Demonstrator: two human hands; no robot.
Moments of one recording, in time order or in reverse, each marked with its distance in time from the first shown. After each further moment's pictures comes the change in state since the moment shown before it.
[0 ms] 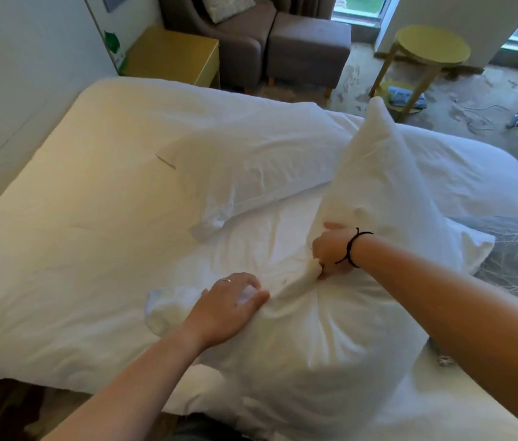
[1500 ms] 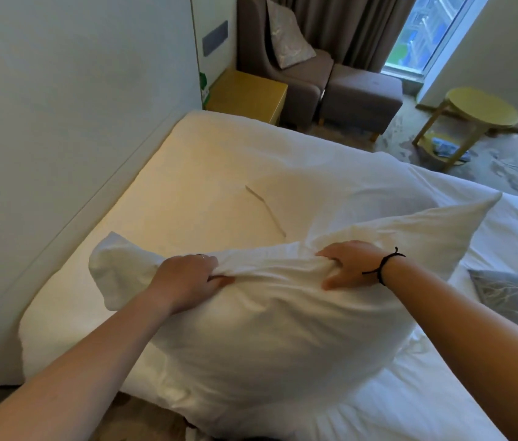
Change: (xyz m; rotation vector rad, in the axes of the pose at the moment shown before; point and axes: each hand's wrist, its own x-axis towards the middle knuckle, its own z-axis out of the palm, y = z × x) left_hand -0.050 -0.222 -0.284 0.616 0.199 0.072; right_hand 0.063 -0.161 -0.188 0.360 0.218 0.049
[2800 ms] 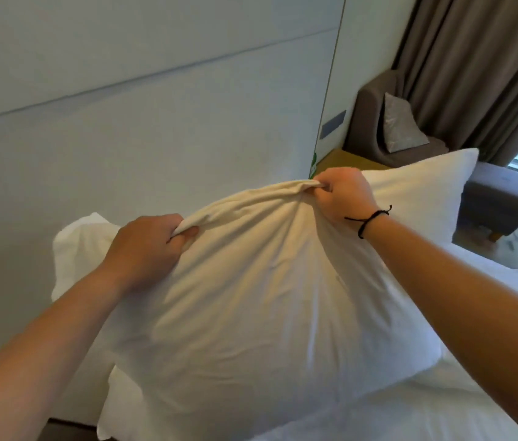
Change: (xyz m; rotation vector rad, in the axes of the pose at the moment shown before) left_hand -0.040 -0.236 -0.218 -0.119 0.562 -0.398; right_hand 0.201 -0.249 -0.292 0.130 0.915 -0.421
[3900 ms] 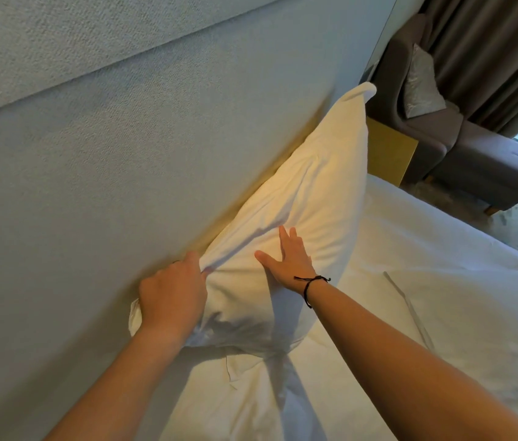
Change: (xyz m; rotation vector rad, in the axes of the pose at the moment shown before) left_hand 0.055 -0.173 0.098 0.346 -0.196 -0.292; right_hand 0.052 -0.115 0.293 0.427 -0.502 0.573
